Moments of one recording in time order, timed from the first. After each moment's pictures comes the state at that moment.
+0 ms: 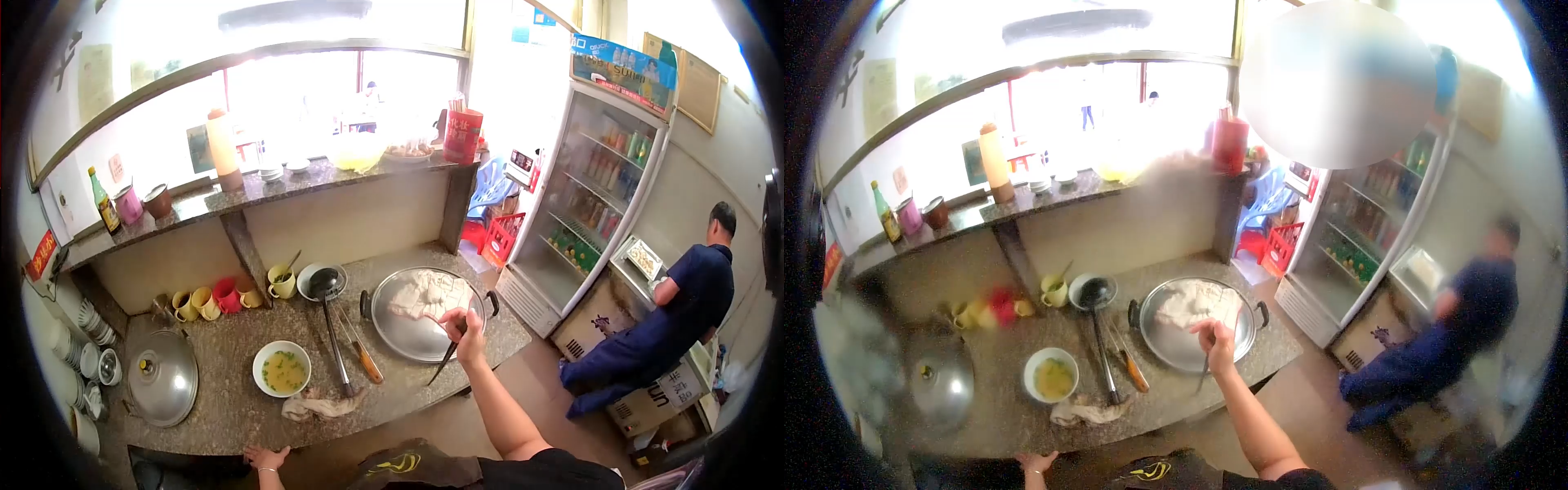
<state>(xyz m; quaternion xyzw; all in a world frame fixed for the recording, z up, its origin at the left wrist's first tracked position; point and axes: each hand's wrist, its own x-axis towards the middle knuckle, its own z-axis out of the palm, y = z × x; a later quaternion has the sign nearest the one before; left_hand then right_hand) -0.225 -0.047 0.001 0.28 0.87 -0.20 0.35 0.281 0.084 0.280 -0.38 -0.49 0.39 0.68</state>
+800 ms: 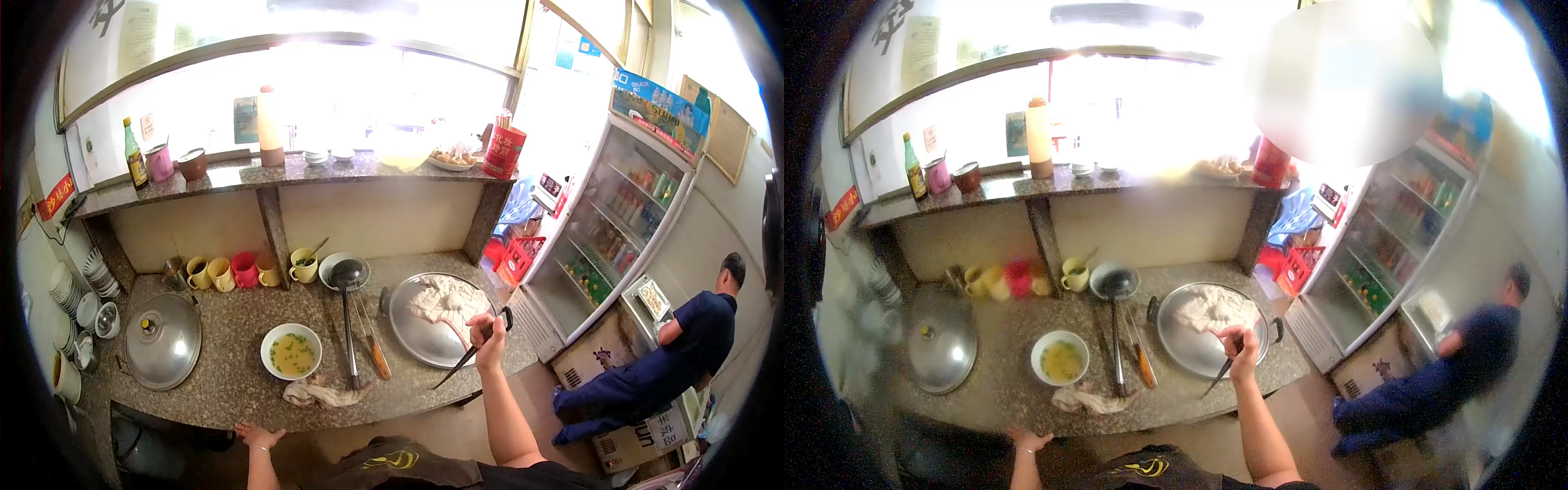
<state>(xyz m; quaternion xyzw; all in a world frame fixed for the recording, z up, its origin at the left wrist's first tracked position) -0.241 -0.047 -0.031 0.35 0.85 -0.20 0.33 0.274 0.085 0.283 -0.36 -0.50 0.39 0.68</state>
